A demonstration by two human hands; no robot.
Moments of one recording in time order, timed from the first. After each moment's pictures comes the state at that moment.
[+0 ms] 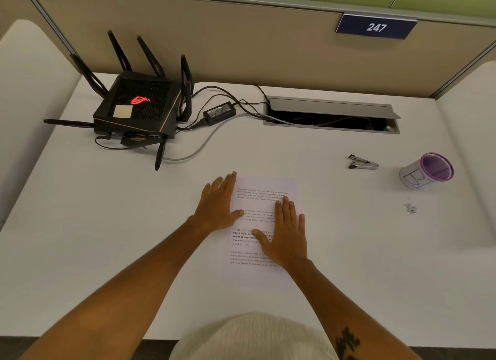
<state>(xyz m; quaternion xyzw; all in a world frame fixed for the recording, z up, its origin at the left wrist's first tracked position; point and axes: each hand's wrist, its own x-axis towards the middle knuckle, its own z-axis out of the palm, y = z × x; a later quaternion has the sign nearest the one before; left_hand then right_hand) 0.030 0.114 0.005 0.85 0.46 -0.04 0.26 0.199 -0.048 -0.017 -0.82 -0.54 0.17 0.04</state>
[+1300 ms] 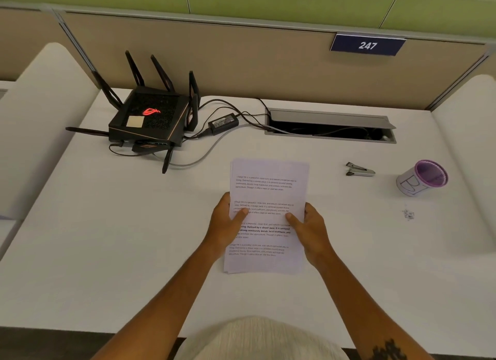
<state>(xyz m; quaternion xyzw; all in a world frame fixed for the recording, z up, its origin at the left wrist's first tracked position) 0.036 0.036 0.073 0.54 0.53 0.27 0.60 0.242 -0.055 0.062 -0.70 -0.22 0.46 0.50</state>
